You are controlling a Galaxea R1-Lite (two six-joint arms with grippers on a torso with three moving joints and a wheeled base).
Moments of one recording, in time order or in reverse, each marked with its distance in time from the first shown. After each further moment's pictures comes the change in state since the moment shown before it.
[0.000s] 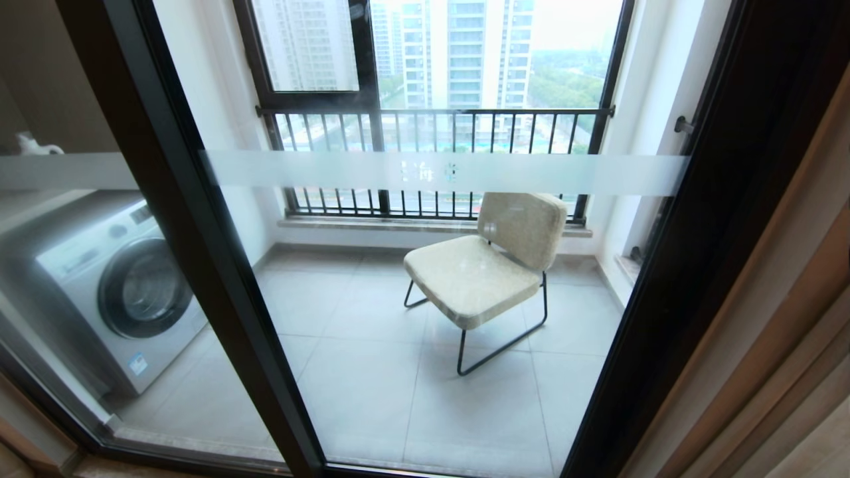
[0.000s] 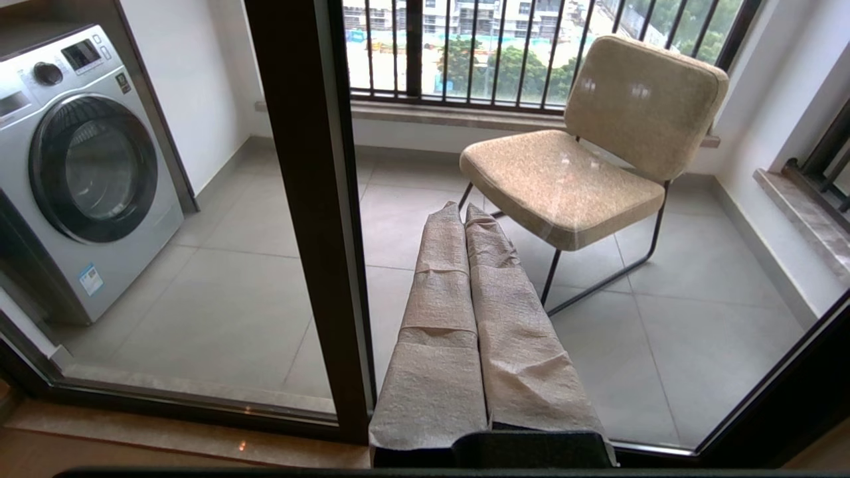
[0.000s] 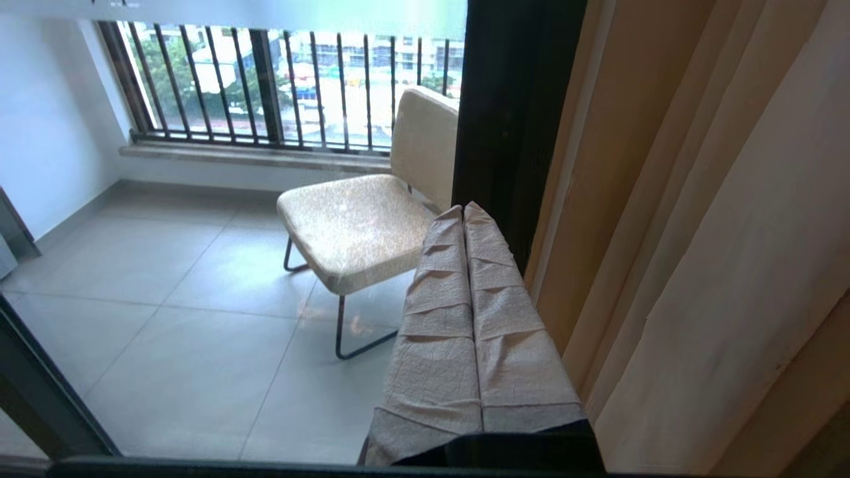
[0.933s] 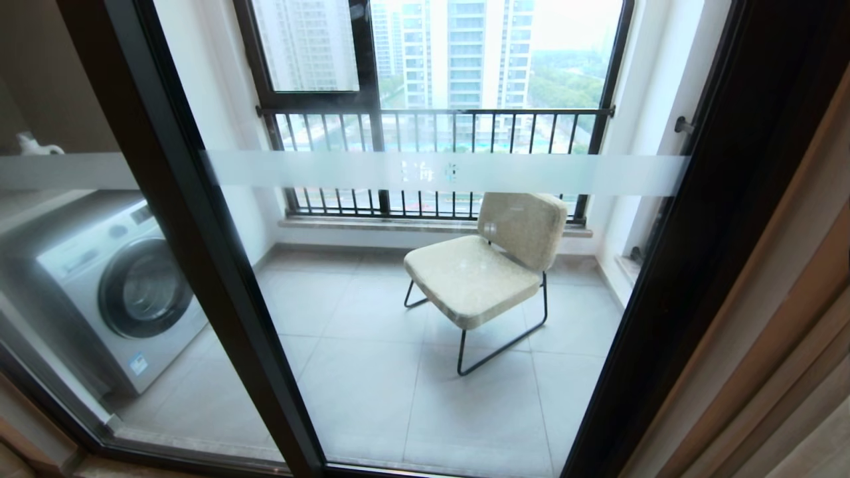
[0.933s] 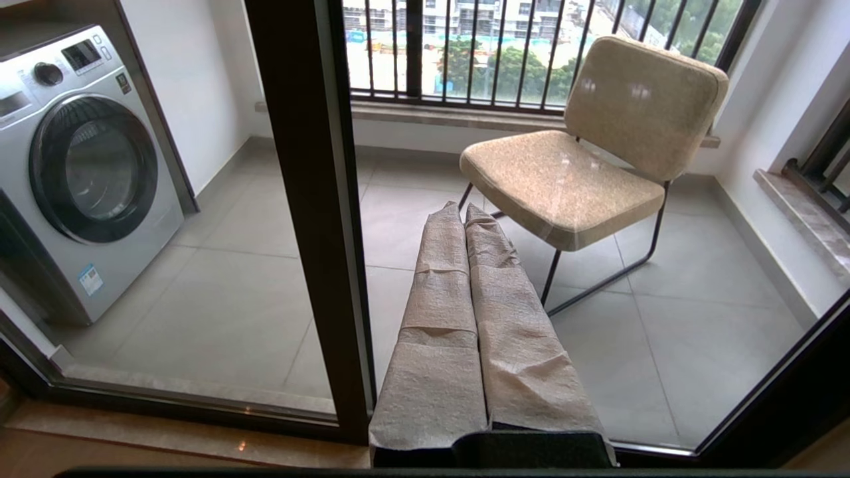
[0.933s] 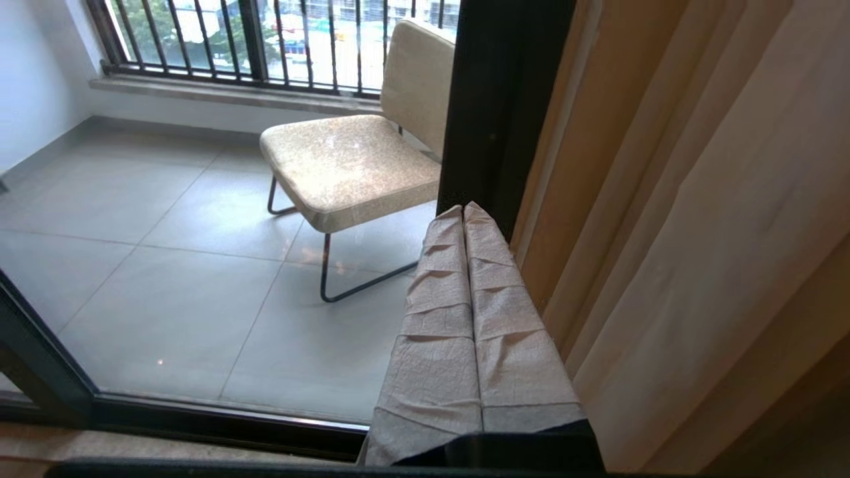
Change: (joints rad) left arm 0.000 0.000 0.000 0.000 0.000 0.000; right arm 0.030 -0.288 0.280 0.097 -0.037 -0.043
